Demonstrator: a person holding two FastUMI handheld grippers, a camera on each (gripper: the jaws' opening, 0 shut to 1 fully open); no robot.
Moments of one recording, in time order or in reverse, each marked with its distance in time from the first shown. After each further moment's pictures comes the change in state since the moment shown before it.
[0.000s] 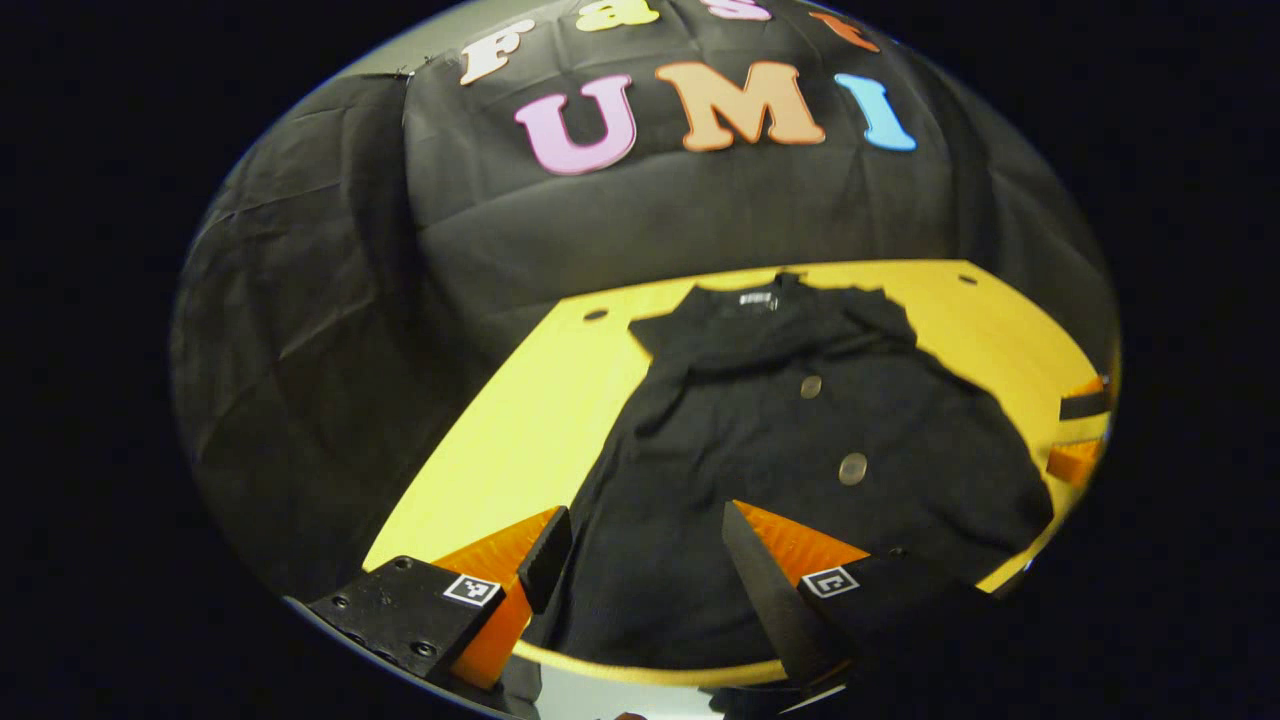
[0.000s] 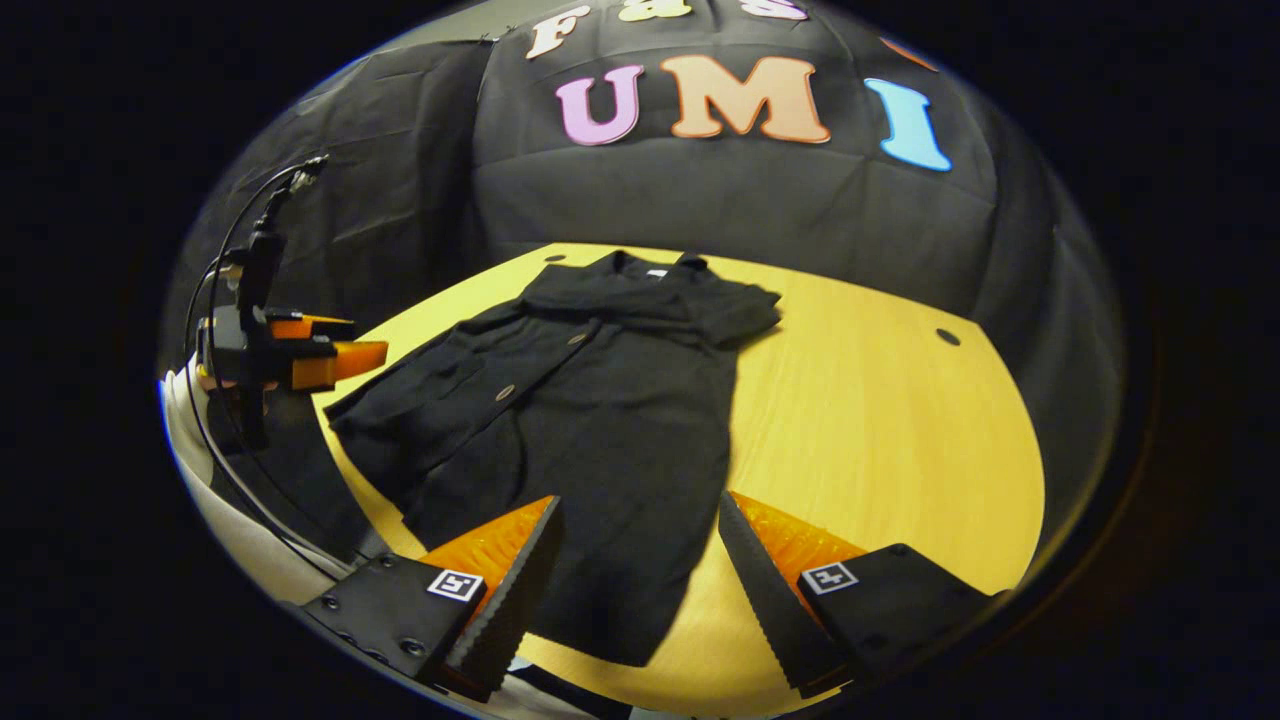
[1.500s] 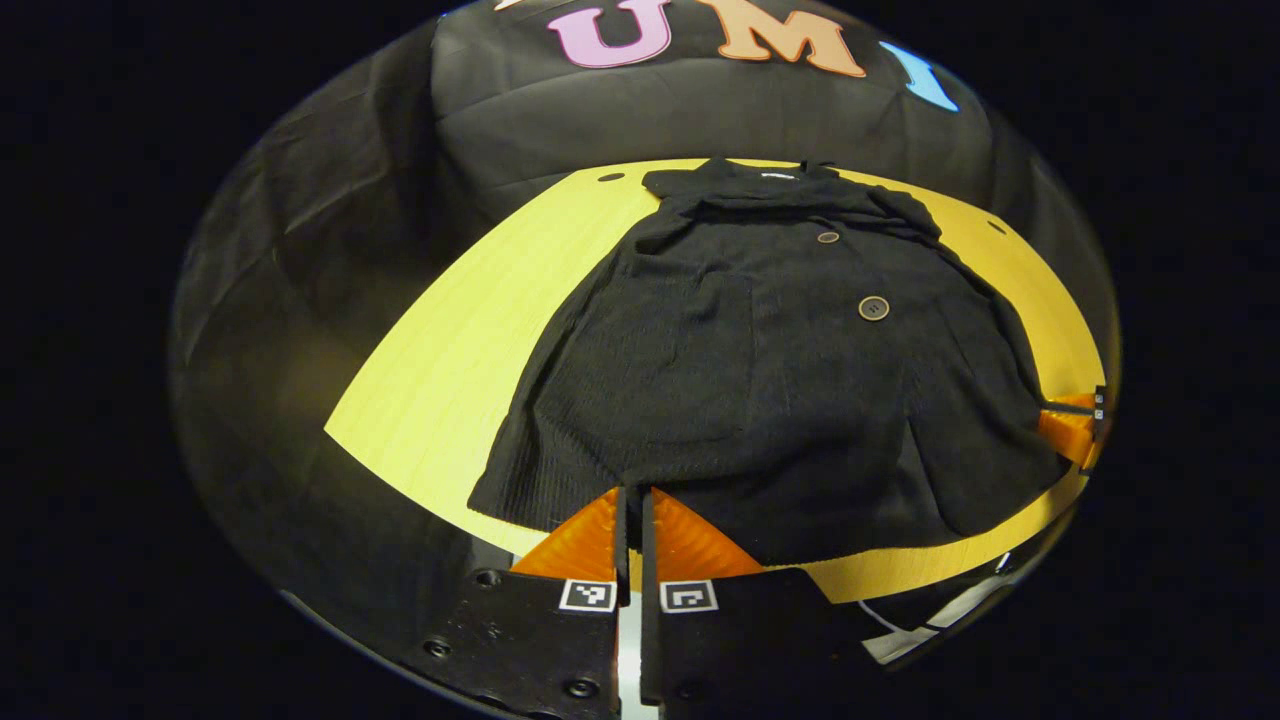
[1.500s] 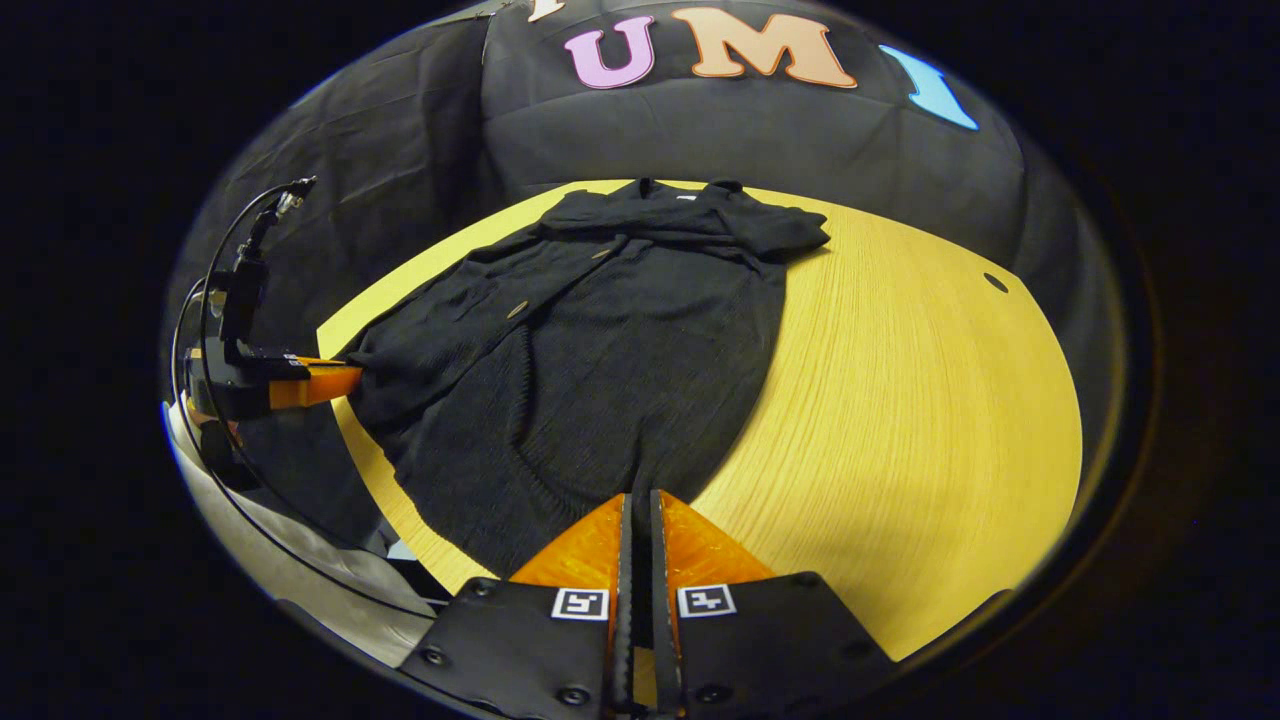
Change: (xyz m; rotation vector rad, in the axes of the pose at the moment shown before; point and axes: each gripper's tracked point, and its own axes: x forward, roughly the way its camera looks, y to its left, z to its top) left arm -0.017 -0.030 -0.085 -0.078 0.258 0.026; right arm 0.027 0.012 -0.036 0.007 0.148 0.063
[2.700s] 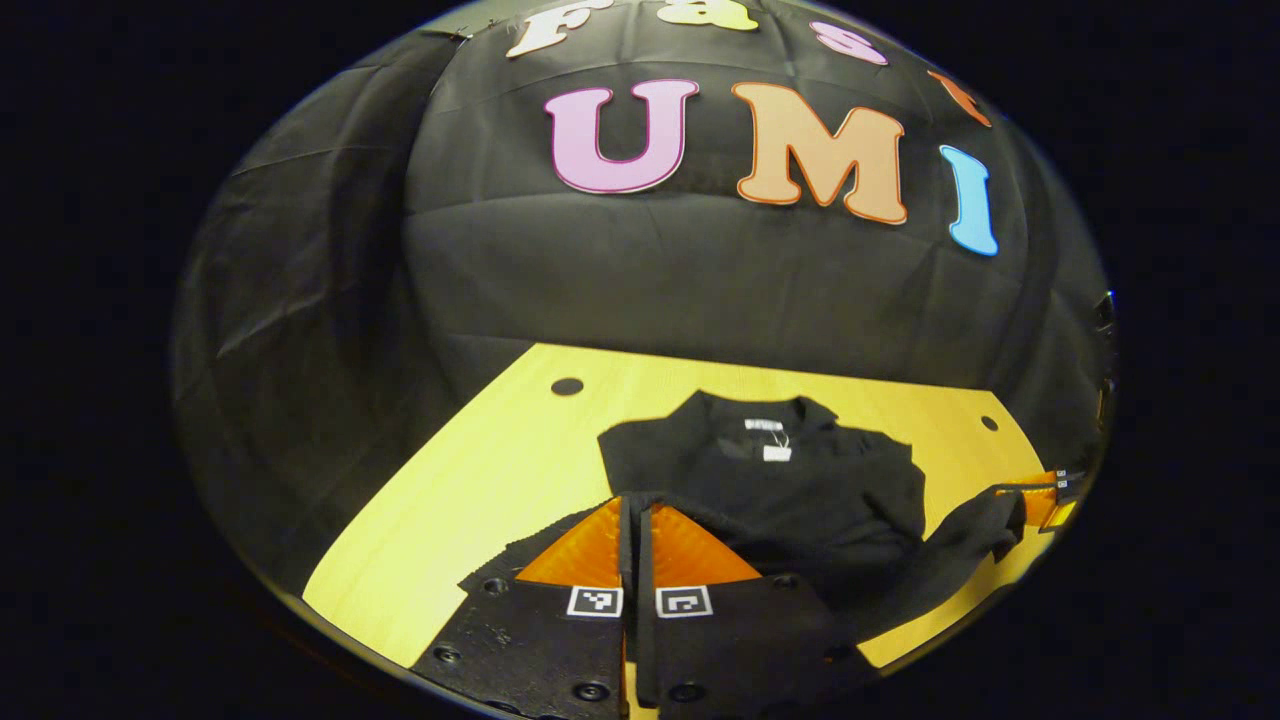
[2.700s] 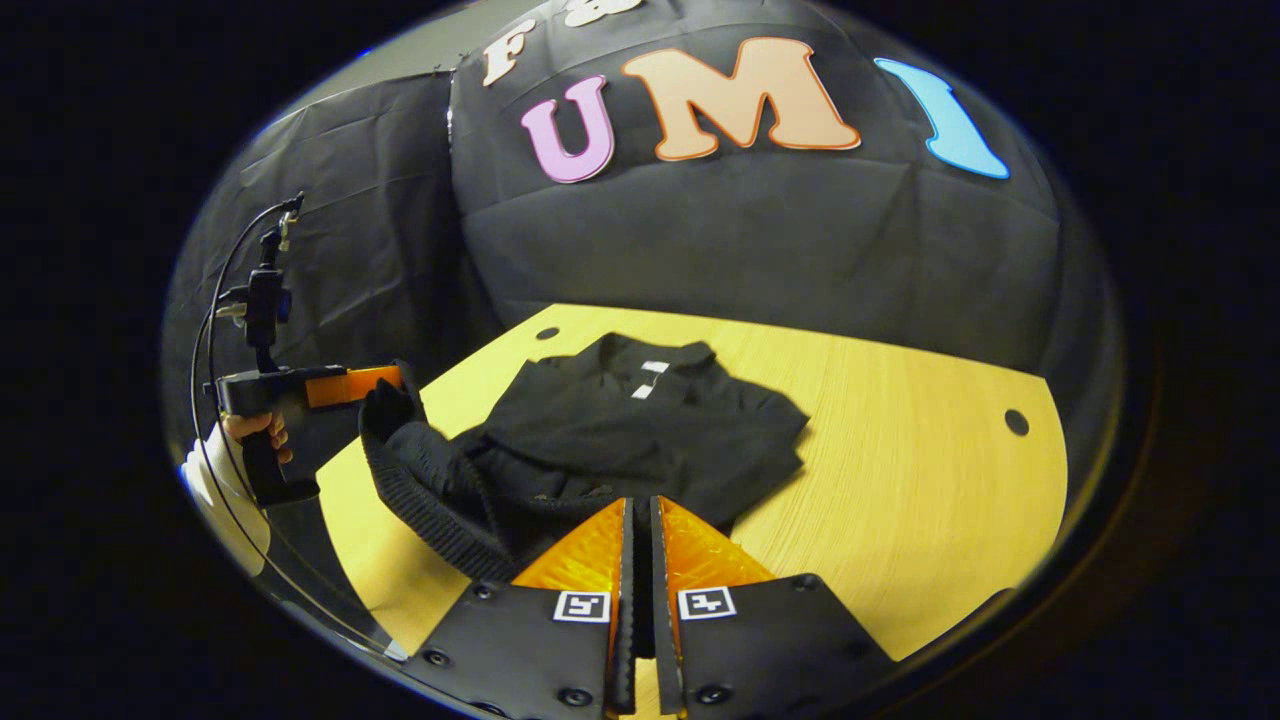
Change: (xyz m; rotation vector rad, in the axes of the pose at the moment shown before) left arm 0.056 -0.013 0.337 -0.134 -0.403 -0.129; right arm 0.014 -0.095 0.274 0.061 -0.250 0.045
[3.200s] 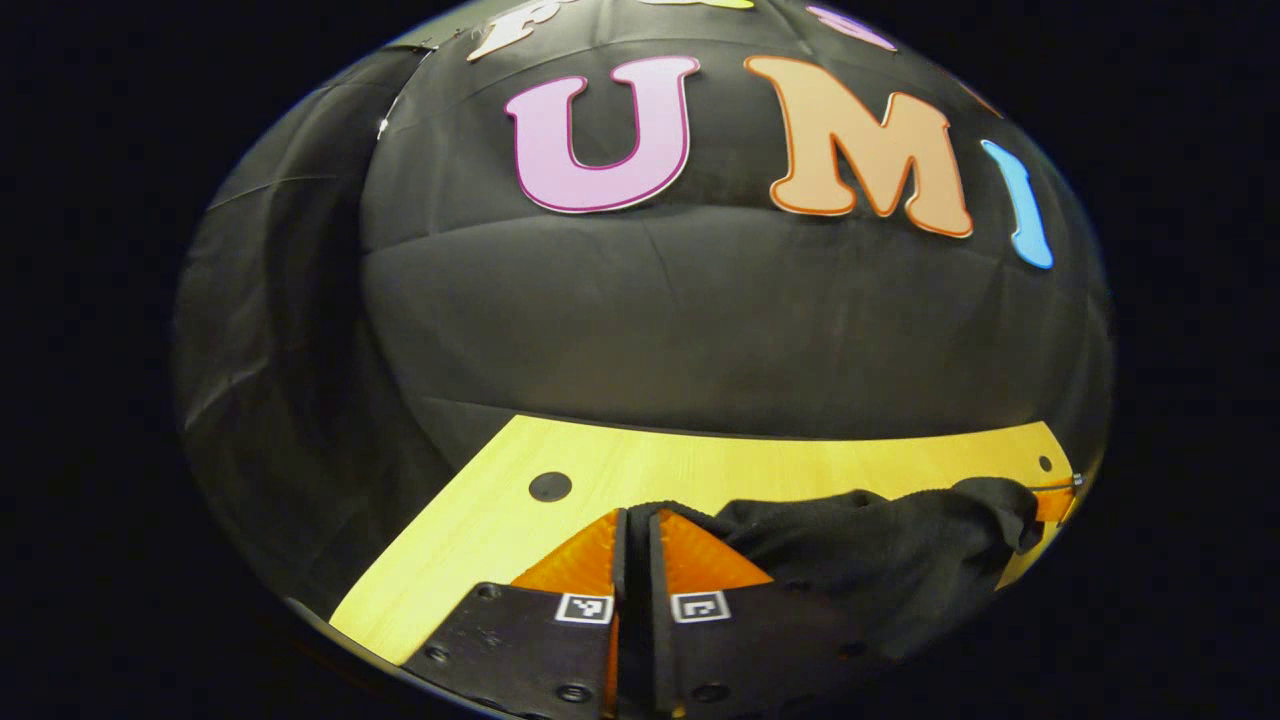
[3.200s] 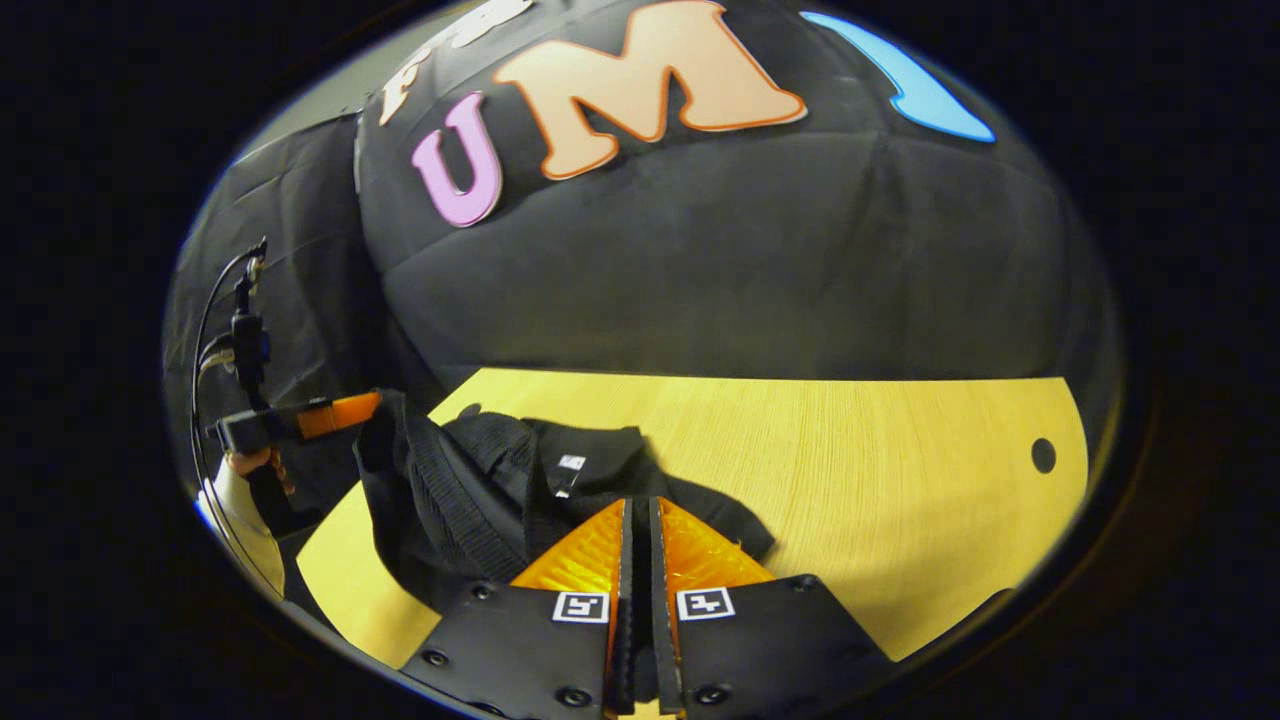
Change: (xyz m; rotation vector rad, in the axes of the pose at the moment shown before) left arm 0.157 -0.003 0.078 0.021 -0.087 0.021; right arm 0.119 -0.069 0.088 0.217 -0.042 -0.010
